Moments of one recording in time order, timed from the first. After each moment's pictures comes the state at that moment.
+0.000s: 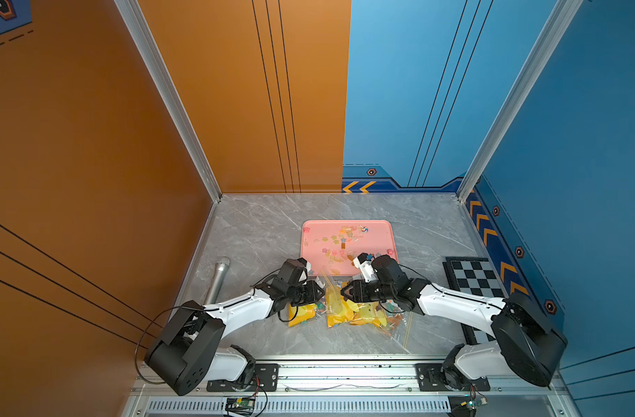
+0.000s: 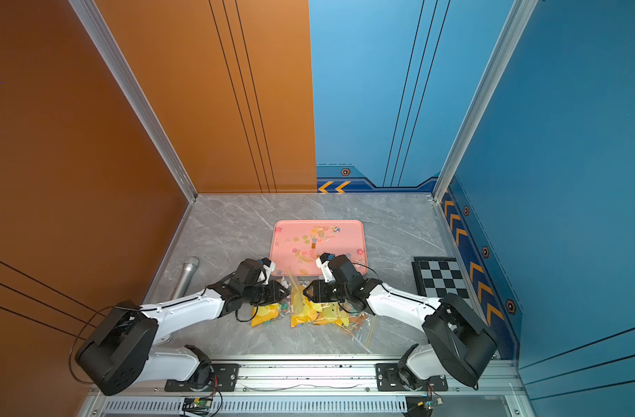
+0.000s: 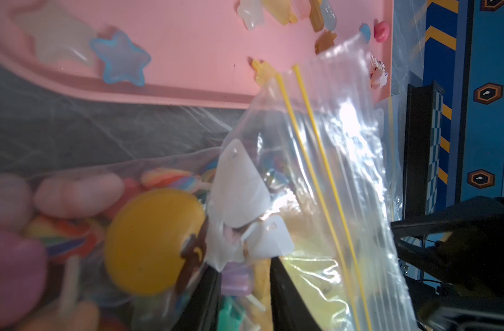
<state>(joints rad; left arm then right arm) -0.55 1.35 0.52 -0.03 0.35 -0.75 0.74 1.43 0.67 0.01 -0.40 0.68</state>
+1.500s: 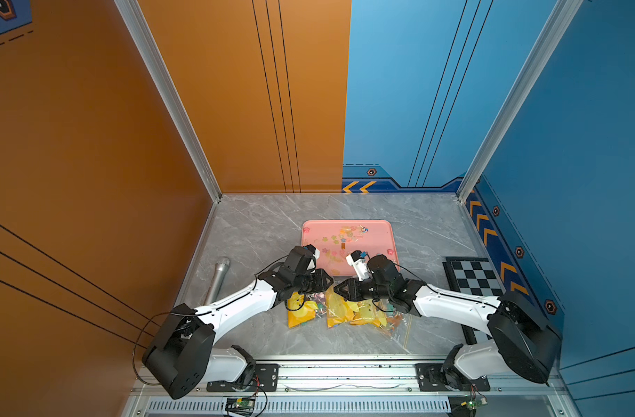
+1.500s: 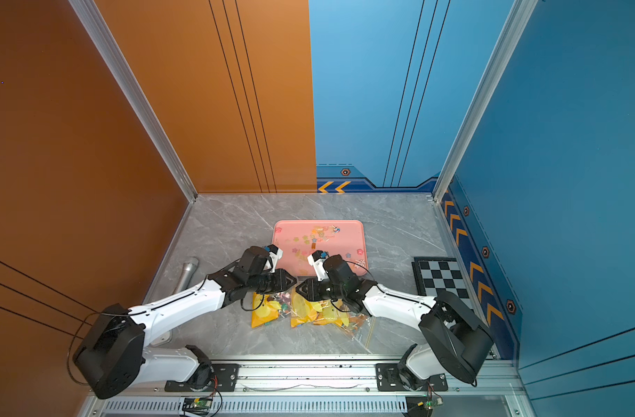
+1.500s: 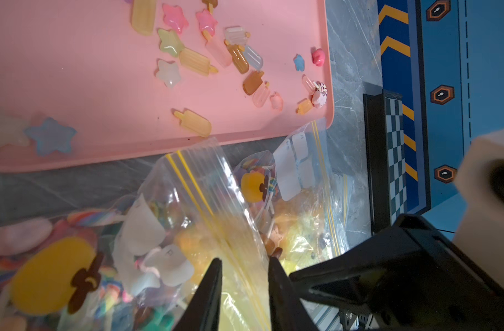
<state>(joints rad) -0.62 1.33 0.72 -0.18 0.31 -0.75 0.78 1.42 0.68 0.14 -0.40 0.70</state>
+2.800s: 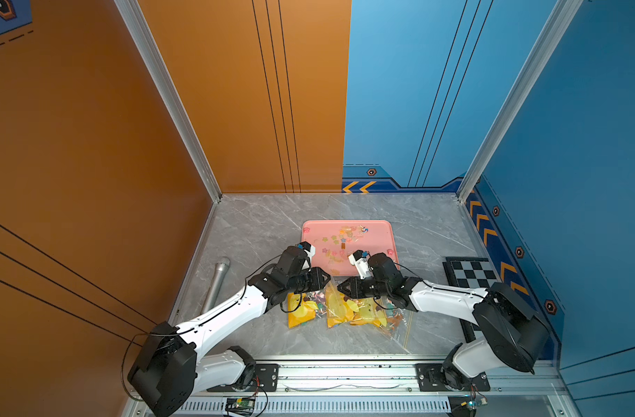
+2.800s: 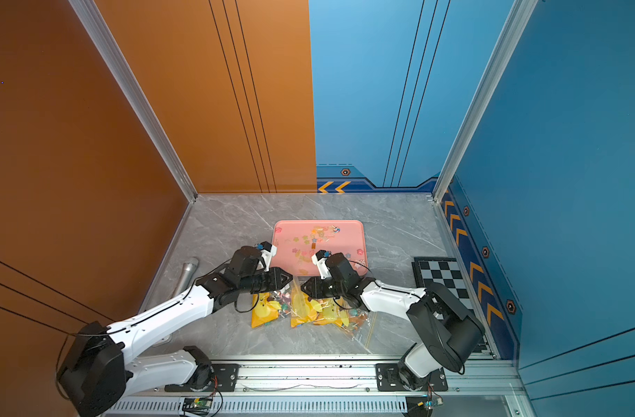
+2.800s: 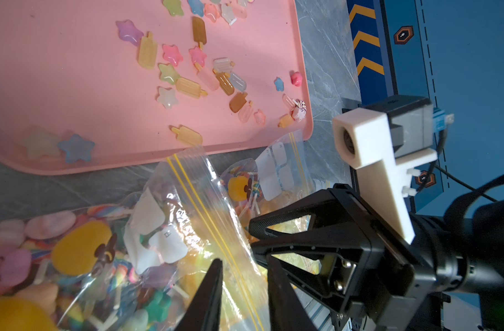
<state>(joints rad) -0.61 1.20 0.71 -0.23 0.28 -0.75 0.74 1.52 0.68 0.17 -0.43 0.68</state>
